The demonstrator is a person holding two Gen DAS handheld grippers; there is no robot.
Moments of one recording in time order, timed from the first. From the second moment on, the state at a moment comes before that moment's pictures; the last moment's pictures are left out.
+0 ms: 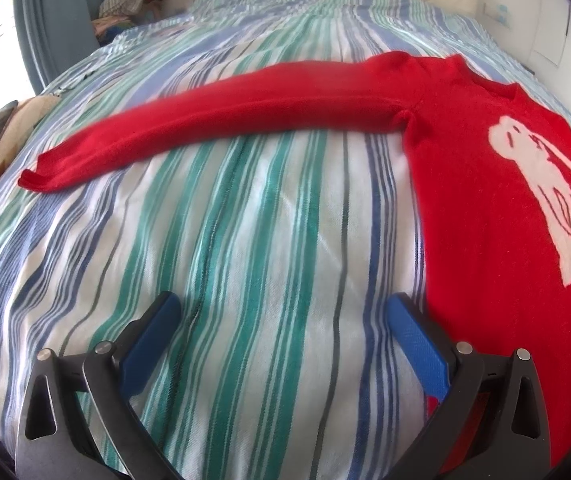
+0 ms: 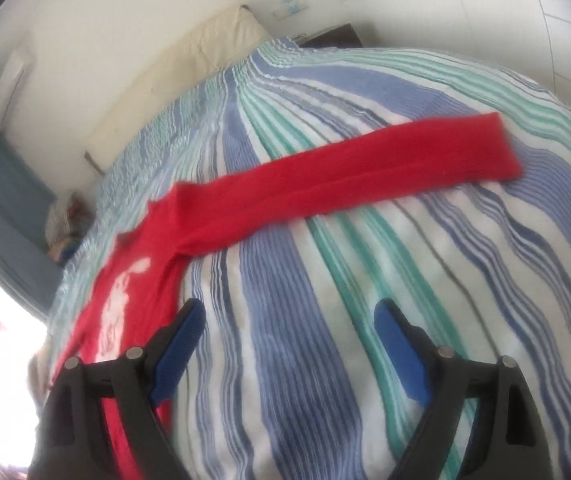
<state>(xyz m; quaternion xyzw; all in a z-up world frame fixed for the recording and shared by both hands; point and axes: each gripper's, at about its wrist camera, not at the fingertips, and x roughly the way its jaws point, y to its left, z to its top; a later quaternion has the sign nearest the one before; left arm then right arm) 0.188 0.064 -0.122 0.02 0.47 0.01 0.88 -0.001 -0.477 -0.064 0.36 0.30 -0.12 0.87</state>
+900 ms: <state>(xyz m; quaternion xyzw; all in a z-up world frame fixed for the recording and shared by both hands) 0.187 0.063 -0.122 0.02 0.46 0.01 0.89 0.090 -0.558 0.031 0.40 0.19 -0.16 0.88</state>
